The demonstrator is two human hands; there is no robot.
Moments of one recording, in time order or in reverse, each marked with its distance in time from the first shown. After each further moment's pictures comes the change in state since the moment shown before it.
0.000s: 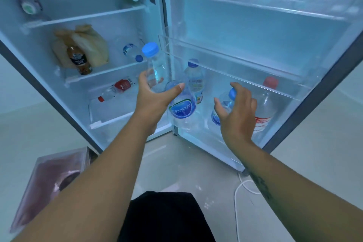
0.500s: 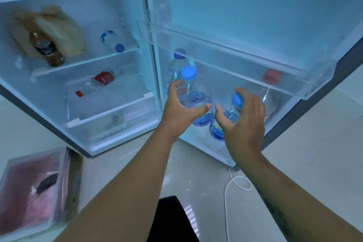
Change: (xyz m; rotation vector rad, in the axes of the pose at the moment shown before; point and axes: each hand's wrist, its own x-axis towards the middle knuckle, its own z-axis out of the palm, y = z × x) left_hand 0.005 -0.074 0.083 0.131 -0.218 -0.042; right_hand -0.002 0.030 -0.021 -0.023 0.002 -0.024
